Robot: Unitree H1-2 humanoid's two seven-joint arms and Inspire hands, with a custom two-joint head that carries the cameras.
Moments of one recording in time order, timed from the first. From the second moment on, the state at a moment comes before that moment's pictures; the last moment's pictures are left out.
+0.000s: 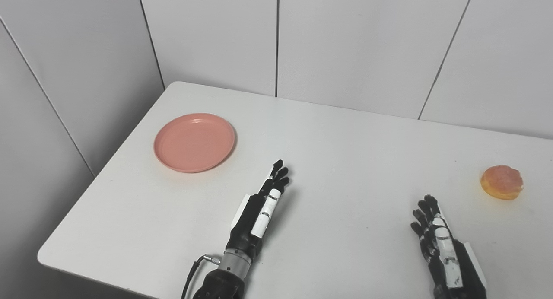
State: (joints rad) left arm 0.02 -0.05 -0.08 -0.07 0.00 -0.05 -0.06; right arm 0.01 -0.08 0.06 -0.18 0.15 0.12 0.17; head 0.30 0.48
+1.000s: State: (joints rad) left arm -0.07 0.02 0.00 -0.39 -0.06 0.17 -0.05; right arm 0.01 -0.08 0.06 -0.19 0.15 0.14 0.17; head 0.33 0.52
